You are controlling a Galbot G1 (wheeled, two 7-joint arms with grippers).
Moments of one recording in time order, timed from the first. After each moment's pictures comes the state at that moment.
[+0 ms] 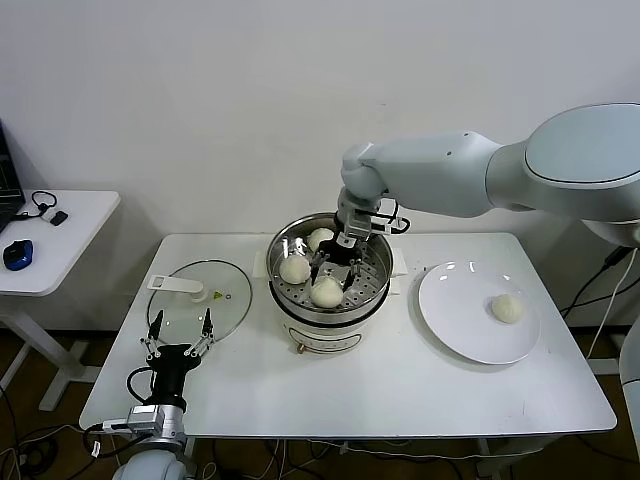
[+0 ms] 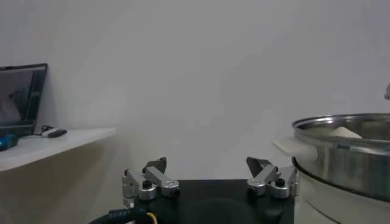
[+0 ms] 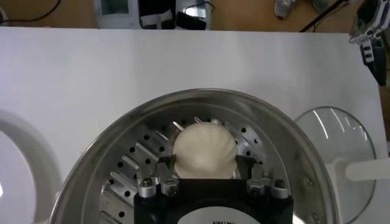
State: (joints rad) left arm 1.55 -1.51 -0.61 -1.96 -0.02 -0.09 -0.03; right arm 0.79 1.41 -1.89 1.05 0.35 0.82 -0.77
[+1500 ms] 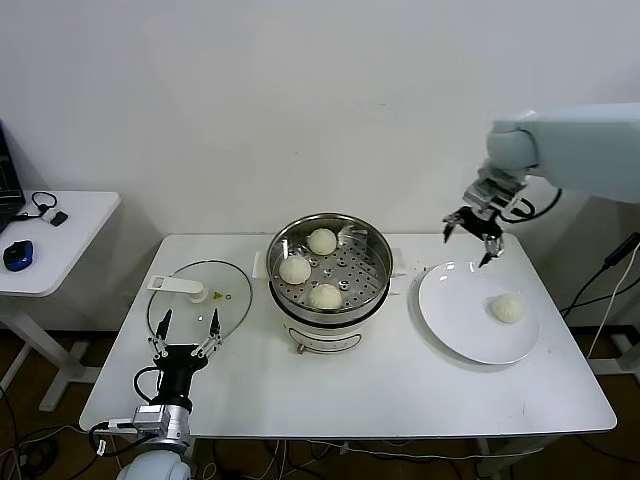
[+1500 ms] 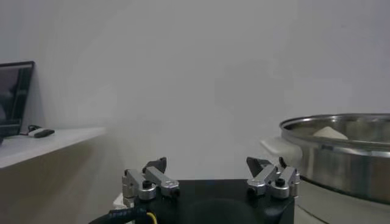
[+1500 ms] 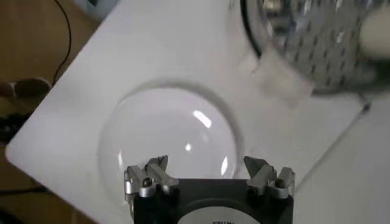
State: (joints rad) left arm 1.56 -1.51 -0.59 -1.97 -0.02 -0.08 -0.02; right arm 1.01 0.99 -2.14 1.16 0.52 0.30 -0.98
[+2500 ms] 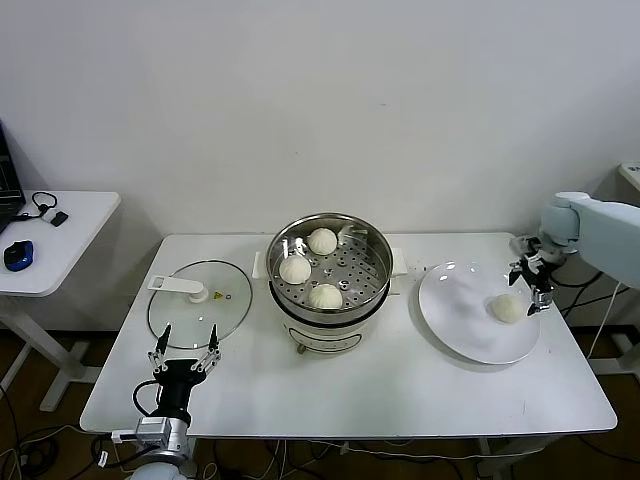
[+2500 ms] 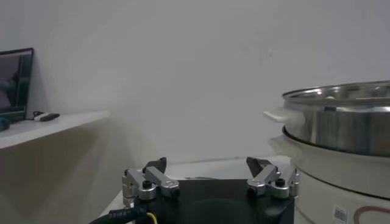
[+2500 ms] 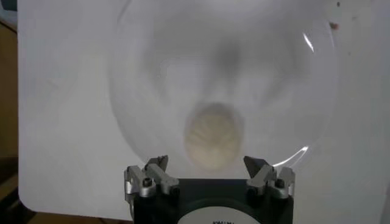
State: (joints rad) left arm 1.58 -1.50 -0.60 -1.91 0.01 -0.11 -0.03; right arm 0.46 0.79 -1.66 0.76 0.30 0.12 -1.04
